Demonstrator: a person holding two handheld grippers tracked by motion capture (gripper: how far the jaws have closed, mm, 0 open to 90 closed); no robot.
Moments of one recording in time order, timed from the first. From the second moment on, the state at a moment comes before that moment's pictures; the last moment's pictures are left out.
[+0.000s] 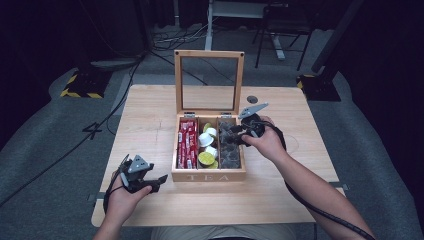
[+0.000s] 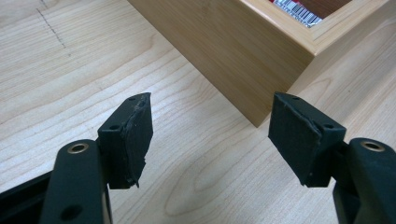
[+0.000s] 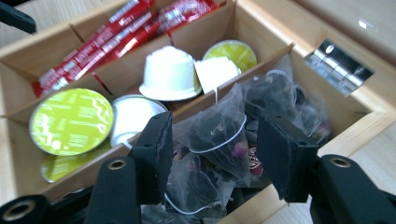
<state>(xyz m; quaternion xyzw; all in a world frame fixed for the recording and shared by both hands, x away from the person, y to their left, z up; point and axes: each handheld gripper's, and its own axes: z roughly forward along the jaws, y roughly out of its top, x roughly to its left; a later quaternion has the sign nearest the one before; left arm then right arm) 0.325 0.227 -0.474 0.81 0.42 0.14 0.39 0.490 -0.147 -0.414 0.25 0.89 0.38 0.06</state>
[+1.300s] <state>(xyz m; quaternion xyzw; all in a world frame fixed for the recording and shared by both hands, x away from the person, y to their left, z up) 0.326 0.227 -0.477 0.81 0.42 0.14 0.39 0.498 -0.145 -0.413 0.25 0.89 0.38 0.06</state>
